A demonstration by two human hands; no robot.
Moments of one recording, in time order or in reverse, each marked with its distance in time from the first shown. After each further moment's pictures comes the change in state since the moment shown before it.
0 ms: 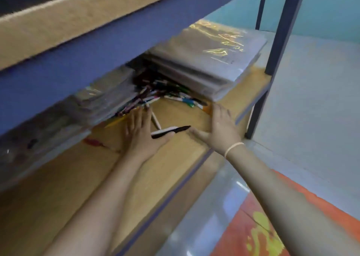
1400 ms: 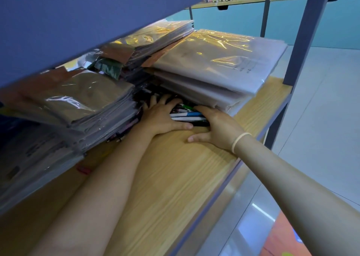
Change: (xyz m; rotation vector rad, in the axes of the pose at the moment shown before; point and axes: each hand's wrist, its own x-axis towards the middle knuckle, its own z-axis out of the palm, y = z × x) left_hand 0.143 0.036 -0.010 0.319 -0.108 0.290; right_hand 0.088 0.003 0.013 0.145 -0.147 -0.239
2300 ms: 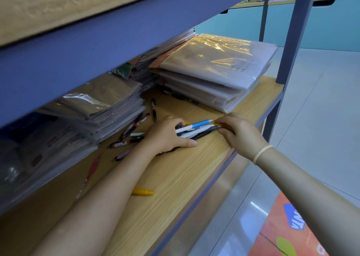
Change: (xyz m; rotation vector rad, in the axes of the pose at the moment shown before) left_hand -0.091 0.029 -0.008 -0.287 -0.030 0.010; right_hand -0.070 0.007 -0.013 -0.010 0.177 0.037
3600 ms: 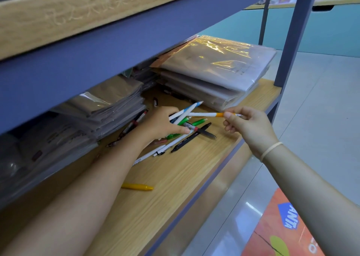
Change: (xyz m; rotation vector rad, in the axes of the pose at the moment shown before) left_hand 0.013 -0.011 -0.023 -0.270 -0.003 0.054; right_hand -0.005 -0.033 -0.033 0.867 0.199 0.398
